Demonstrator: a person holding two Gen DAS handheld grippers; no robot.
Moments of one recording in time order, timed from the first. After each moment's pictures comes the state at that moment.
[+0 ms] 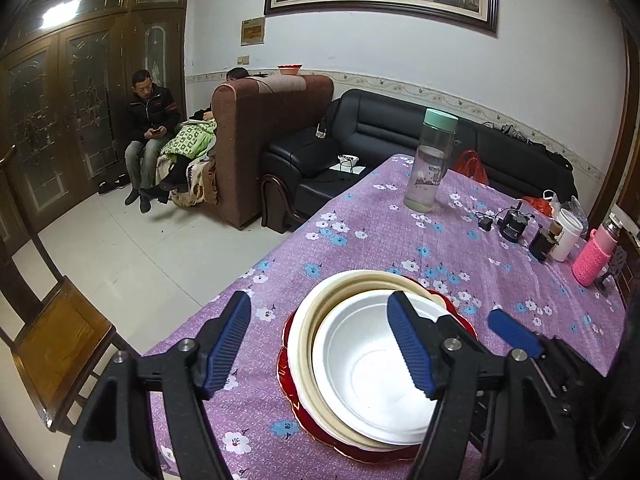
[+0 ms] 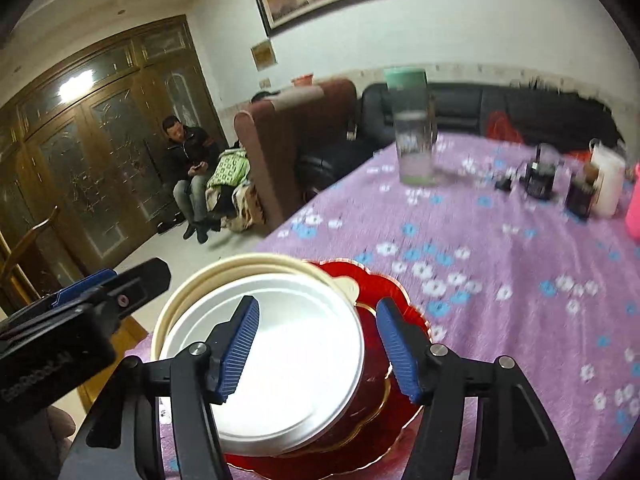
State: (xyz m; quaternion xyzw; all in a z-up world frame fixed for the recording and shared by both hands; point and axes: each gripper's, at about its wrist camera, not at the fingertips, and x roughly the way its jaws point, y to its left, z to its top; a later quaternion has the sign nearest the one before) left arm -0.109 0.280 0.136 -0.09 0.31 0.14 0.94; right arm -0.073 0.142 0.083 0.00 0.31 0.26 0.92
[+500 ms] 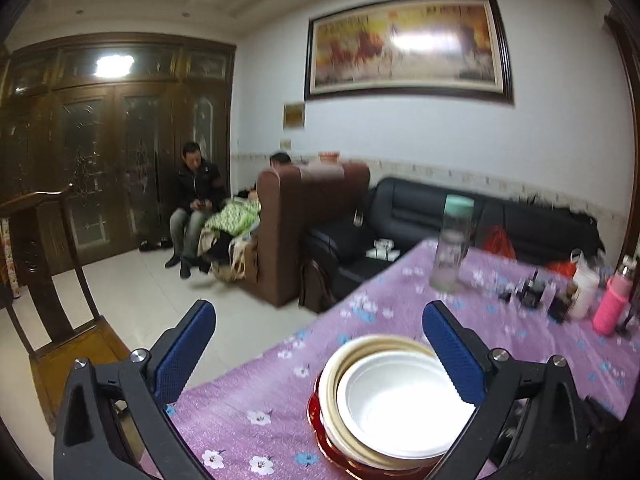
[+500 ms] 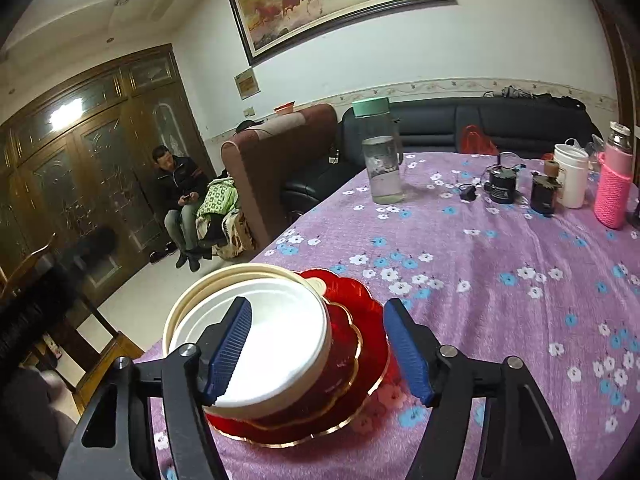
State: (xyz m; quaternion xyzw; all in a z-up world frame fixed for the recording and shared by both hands) left arm -0.174 0.254 0.168 -0.06 0.15 0.23 0.96; right arm -0.111 0.102 0.095 0.03 0.28 0.23 0.93
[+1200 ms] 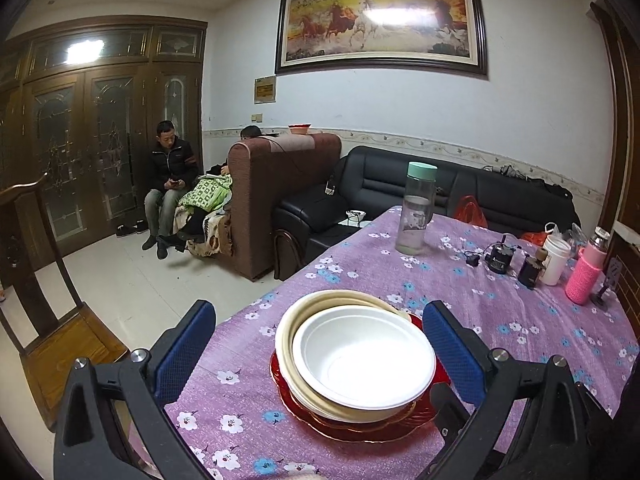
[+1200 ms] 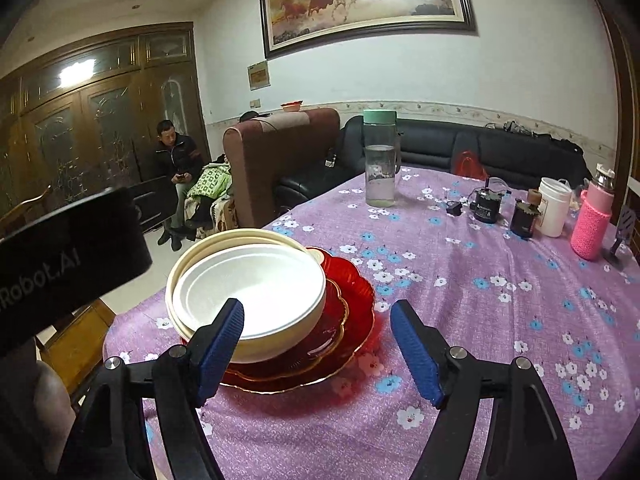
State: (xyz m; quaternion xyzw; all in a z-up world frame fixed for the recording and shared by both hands) left arm -0.173 0.223 0.158 -0.05 0.21 0.17 0.96; right arm -0.154 0.103 0.091 -0.04 0.26 0.22 0.94
